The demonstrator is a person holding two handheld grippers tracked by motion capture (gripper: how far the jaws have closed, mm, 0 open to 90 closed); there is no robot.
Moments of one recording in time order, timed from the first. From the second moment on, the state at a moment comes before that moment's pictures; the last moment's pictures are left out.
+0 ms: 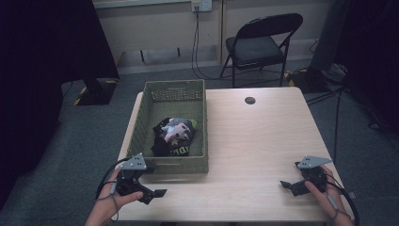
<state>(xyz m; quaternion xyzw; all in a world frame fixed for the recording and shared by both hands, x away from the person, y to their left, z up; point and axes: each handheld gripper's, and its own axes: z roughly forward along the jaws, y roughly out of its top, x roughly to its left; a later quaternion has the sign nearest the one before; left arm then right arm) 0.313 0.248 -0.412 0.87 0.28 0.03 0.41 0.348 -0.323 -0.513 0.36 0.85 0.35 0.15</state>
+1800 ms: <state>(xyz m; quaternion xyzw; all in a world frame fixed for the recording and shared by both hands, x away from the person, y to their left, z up) 0.381 0.228 -0.358 0.86 0.28 0.06 0.41 0.348 -0.323 -0.513 0.36 0.85 0.35 0.15</state>
